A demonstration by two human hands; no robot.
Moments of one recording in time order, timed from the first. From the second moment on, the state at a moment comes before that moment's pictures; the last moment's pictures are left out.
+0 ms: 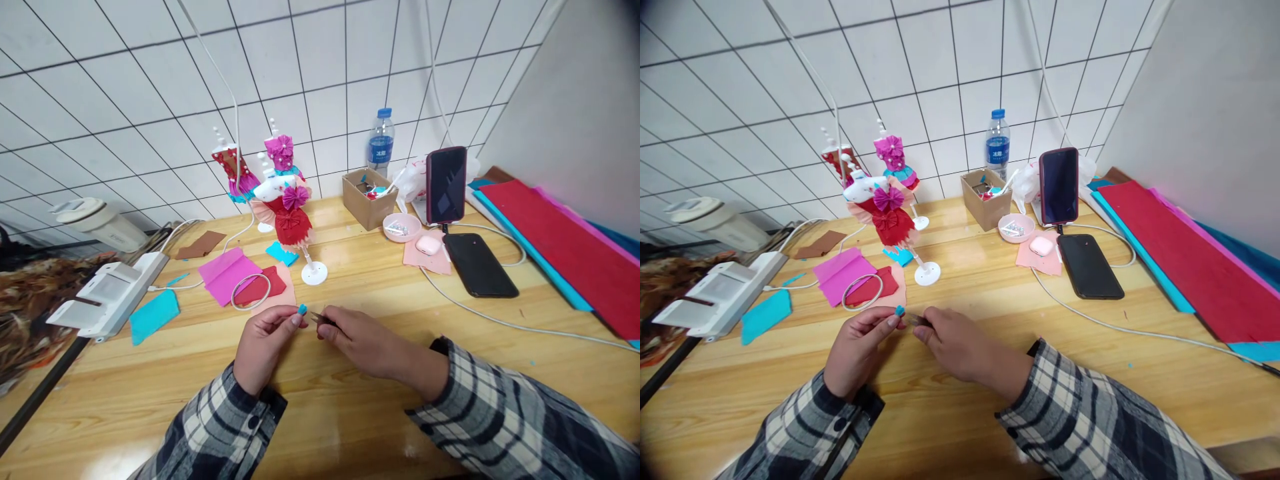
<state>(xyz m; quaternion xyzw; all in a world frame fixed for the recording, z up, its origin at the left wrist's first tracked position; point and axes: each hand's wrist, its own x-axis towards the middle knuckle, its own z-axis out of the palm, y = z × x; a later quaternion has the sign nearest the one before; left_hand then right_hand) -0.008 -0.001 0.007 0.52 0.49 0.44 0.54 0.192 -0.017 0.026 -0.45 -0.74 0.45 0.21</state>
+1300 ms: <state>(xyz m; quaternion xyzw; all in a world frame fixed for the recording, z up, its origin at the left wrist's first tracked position) -0.009 -0.002 0.004 0.69 0.51 0.36 0.36 0.192 -0.018 0.022 -0.44 -0.73 0.48 0.21</state>
